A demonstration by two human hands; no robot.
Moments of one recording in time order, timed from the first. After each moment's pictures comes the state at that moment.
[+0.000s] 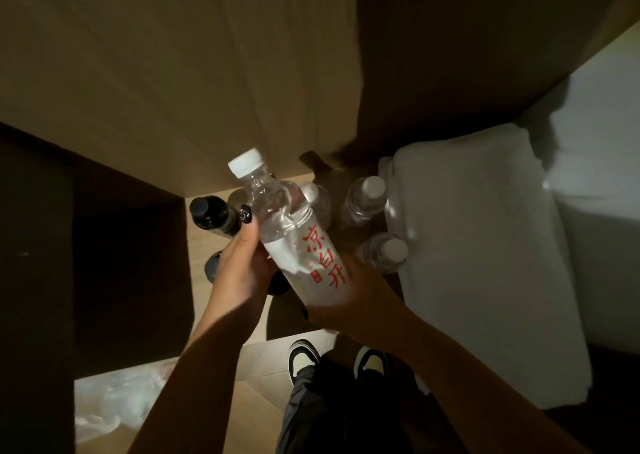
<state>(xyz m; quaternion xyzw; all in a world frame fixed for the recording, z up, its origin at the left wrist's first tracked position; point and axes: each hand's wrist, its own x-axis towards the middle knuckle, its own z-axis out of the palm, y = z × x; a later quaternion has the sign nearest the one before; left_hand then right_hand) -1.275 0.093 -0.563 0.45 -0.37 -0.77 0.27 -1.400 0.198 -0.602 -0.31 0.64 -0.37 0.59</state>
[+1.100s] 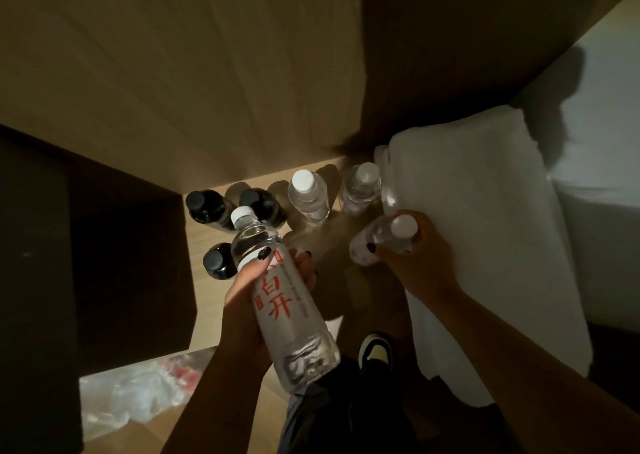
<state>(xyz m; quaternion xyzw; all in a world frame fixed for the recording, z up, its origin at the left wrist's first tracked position) -1.261 0.137 -0.580 0.47 -0.14 -0.84 0.24 -1.459 0.223 -0.656 -0.30 0.83 -0.40 0.25</state>
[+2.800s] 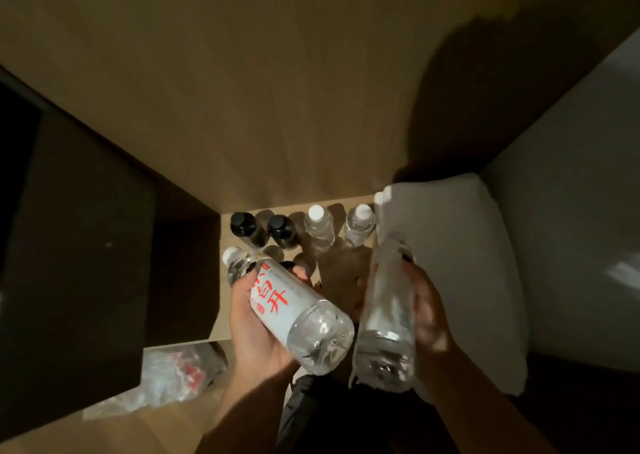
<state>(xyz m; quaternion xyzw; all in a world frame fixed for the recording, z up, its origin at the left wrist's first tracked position) -1.262 0.179 -0.455 0.41 0.03 -0.84 0.36 -1.429 0.261 -0.494 0.15 0.47 -0.59 0.64</state>
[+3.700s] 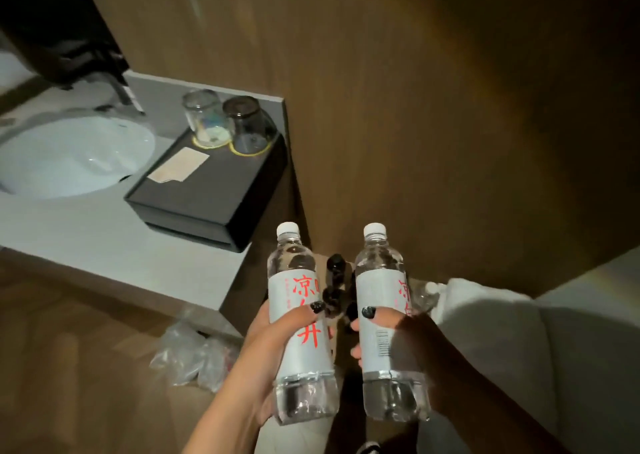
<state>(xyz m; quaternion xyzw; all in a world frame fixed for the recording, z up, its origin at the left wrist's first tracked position) -1.103 0.249 -0.280 0.49 -0.19 -0.77 0.36 -1.295 0.252 -0.307 -0.22 0.56 -0.33 0.73</state>
